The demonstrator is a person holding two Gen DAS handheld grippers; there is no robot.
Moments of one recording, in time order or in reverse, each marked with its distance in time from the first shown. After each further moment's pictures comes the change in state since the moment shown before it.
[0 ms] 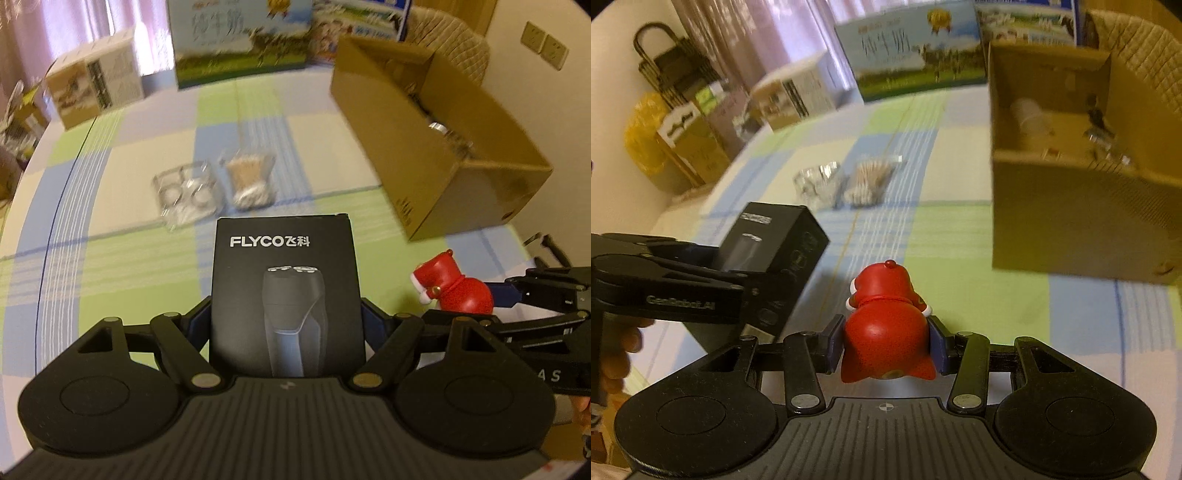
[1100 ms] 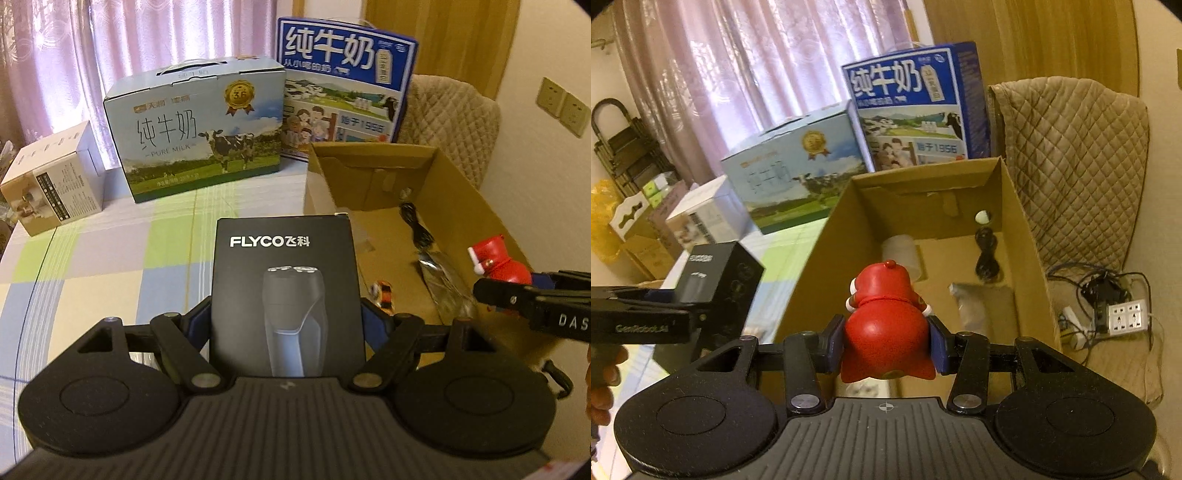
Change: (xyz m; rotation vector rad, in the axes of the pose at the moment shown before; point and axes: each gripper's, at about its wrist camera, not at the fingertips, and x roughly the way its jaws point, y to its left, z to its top) left arm 0.059 -0.069 0.167 -0.025 -0.157 0.051; right arm -0.022 -0.165 0.141 0.067 -0.194 -0.125
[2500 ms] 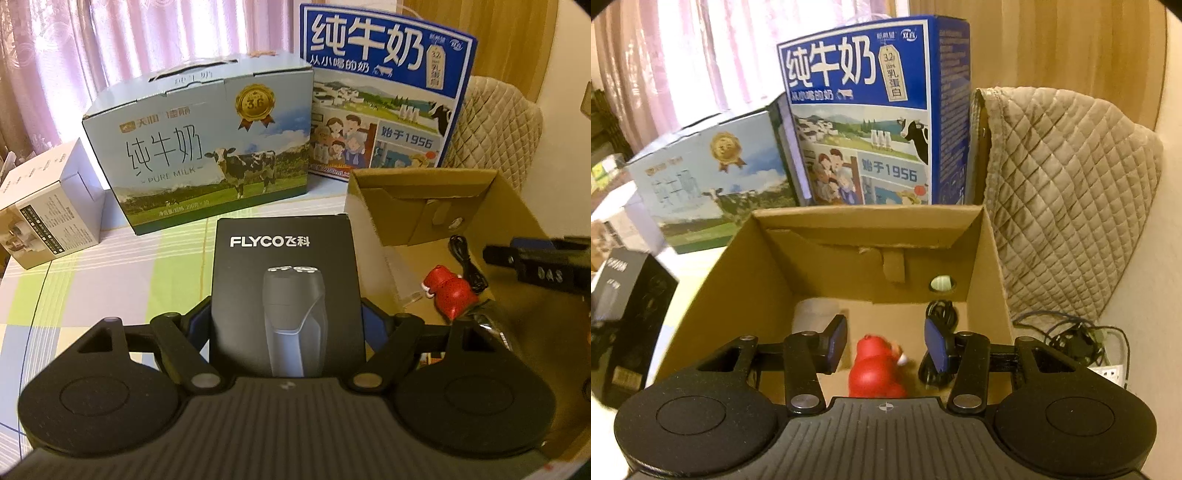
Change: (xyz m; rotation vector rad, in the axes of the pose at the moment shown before) left arm 0.073 0.010 0.053 0.004 0.015 0.060; right arm 0.103 -0.042 0.068 -0.080 0.010 -0.125
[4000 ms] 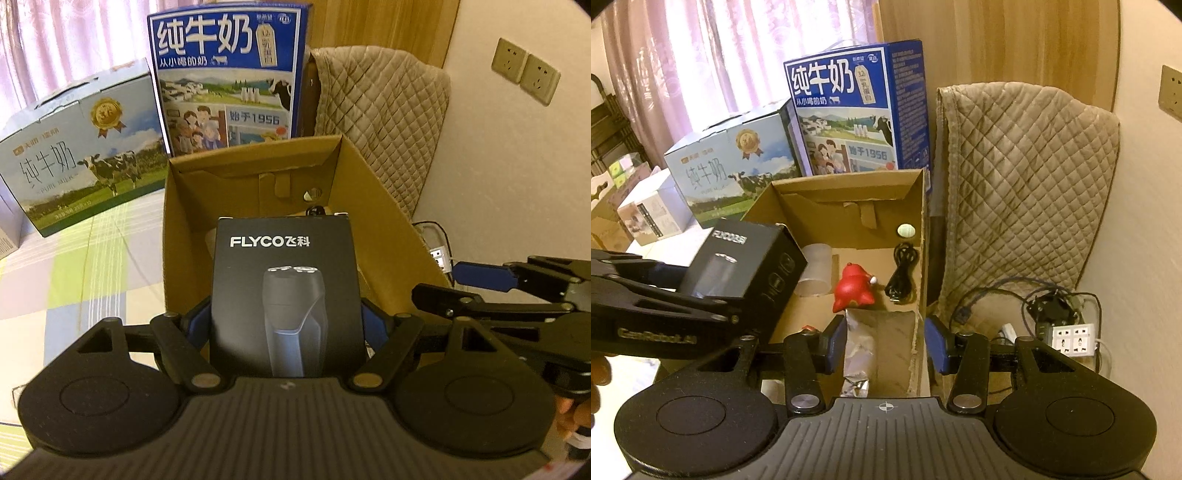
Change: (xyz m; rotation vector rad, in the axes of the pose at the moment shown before) left arm -0.030 -0.140 -0.021 0.099 0.052 -0.158; right arm -0.102 -0.036 -0.053 0.015 0.022 0.016
